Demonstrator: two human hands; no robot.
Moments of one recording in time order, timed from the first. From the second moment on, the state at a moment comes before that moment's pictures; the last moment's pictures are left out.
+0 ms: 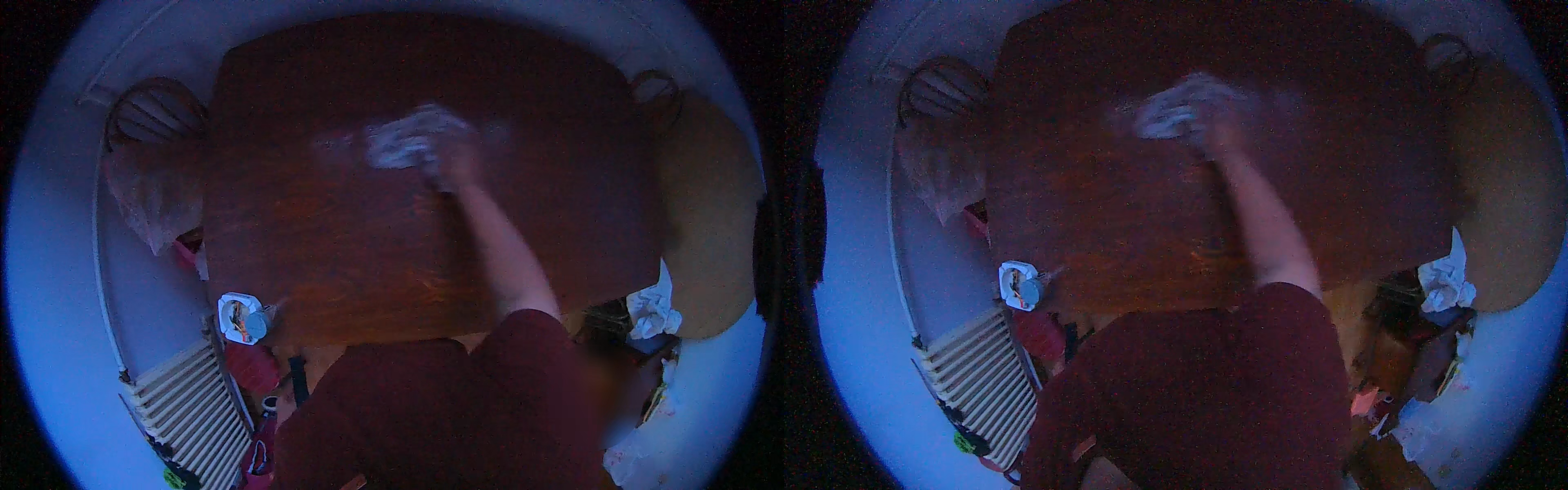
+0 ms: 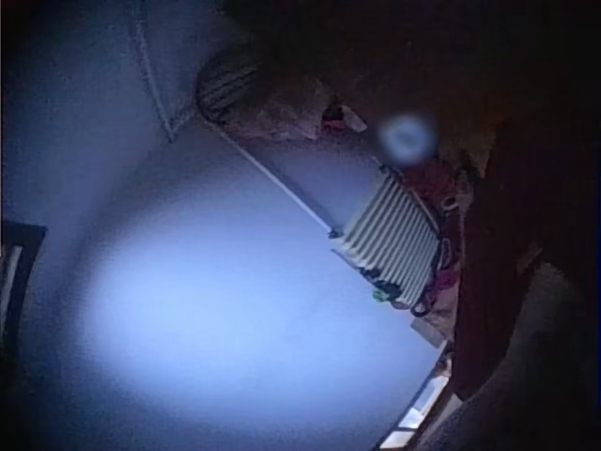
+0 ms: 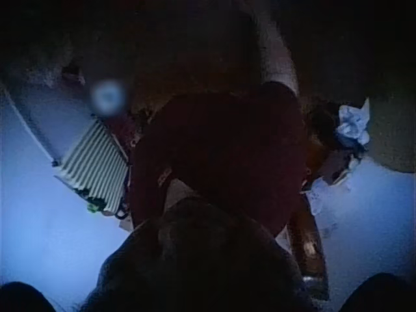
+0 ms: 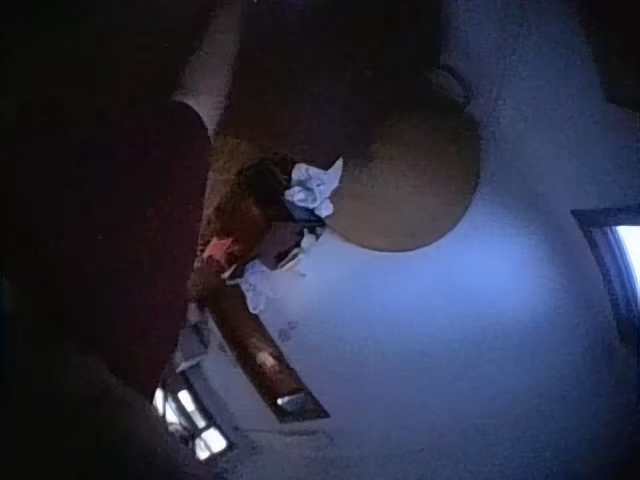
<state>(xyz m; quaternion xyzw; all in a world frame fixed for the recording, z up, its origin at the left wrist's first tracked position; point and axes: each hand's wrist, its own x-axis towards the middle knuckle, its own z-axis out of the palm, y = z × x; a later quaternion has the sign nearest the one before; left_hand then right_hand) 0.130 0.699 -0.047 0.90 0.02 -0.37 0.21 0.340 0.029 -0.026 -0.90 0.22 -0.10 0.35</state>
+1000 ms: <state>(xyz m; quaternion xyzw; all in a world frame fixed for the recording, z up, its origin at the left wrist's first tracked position) 0.002 0.704 -0.124 0.89 -0.03 -0.36 0.28 0.227 0.061 -0.027 -0.93 0.36 -0.04 0.05</state>
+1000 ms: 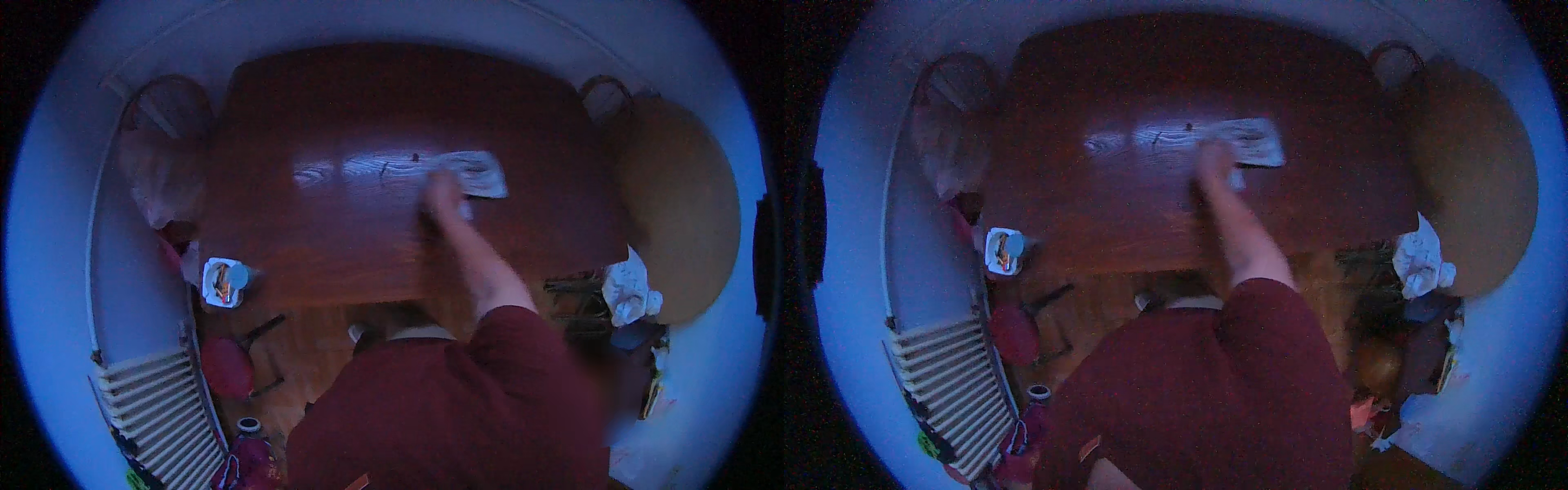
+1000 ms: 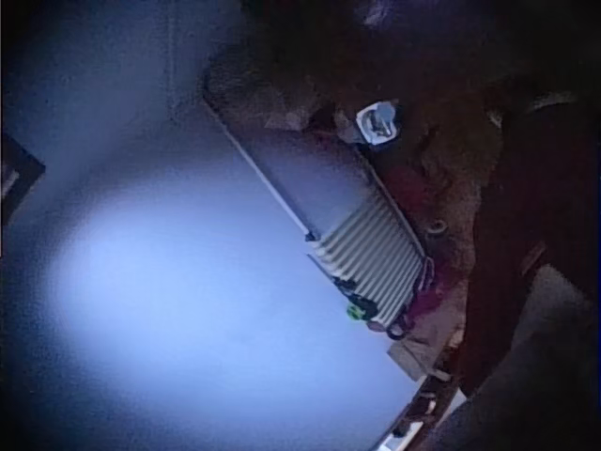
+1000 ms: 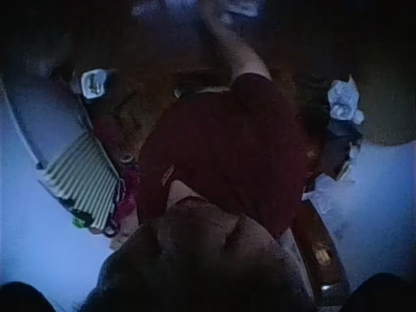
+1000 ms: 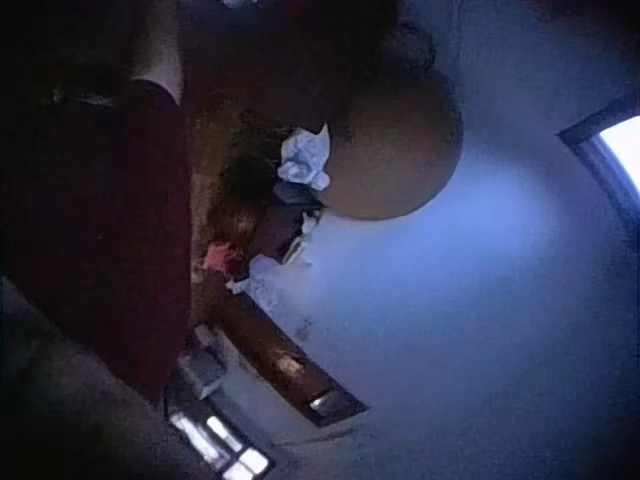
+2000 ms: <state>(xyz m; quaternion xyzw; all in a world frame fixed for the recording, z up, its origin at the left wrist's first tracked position) 0.119 0.178 0.023 0.94 -0.25 -0.03 0.24 0.107 -0.111 -0.011 -0.97 0.08 -0.07 0.20</state>
